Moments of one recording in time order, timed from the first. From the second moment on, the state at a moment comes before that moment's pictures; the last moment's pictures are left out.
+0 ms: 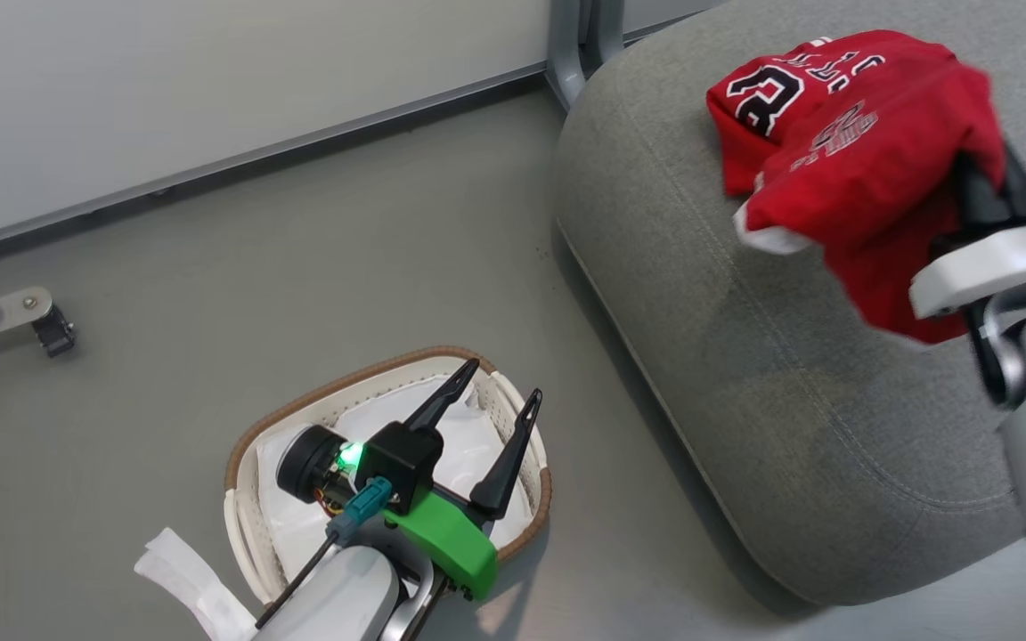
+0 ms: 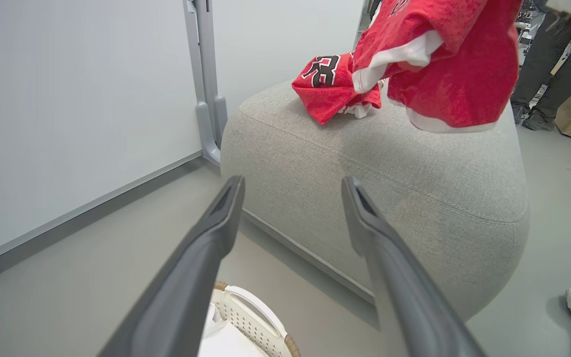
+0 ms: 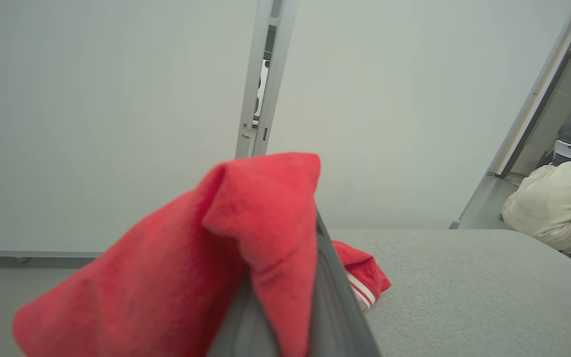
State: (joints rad) left arm -0.36 0.16 -0.72 0.37 -0.40 -0.06 -0.26; right arm -0.59 -0.24 -0.01 0.40 0.08 0.13 -0.26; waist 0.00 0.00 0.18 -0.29
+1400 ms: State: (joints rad) left arm -0.53 0.13 -0.81 0.29 -0.30 -0.05 -0.25; right arm -1.03 -0.57 -0.24 1.02 -0.04 0.13 -0.19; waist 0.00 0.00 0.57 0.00
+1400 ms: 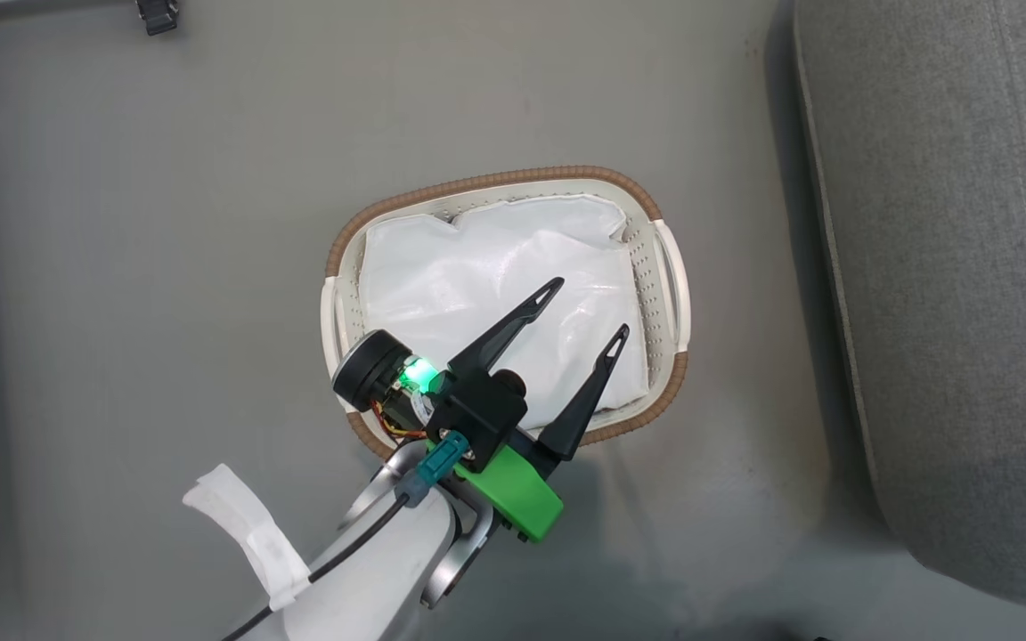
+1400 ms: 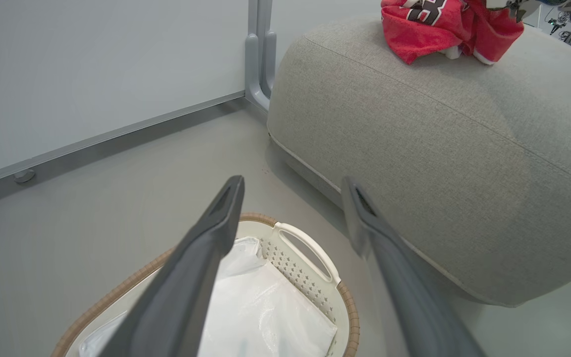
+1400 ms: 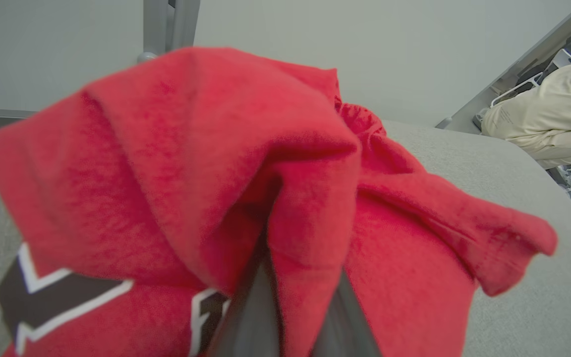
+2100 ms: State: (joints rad) left arm -0.48 0.14 -0.76 0.32 -0.38 -0.03 -0.26; right arm -0.96 -0.49 -0.01 1.02 0.04 0.13 -0.26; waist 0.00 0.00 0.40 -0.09
